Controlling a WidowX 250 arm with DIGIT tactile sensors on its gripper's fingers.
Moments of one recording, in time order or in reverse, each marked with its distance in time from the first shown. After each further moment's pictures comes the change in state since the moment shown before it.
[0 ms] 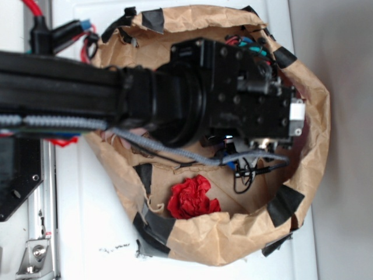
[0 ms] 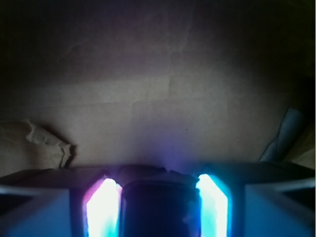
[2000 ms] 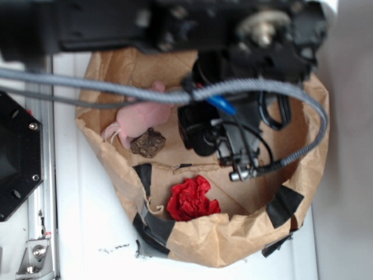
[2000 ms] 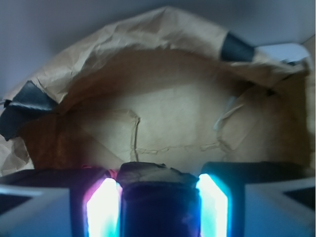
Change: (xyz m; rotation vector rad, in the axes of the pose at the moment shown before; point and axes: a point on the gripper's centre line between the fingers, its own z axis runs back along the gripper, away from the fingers) arm -0.015 0.014 0.136 -0.218 -0.046 0.088
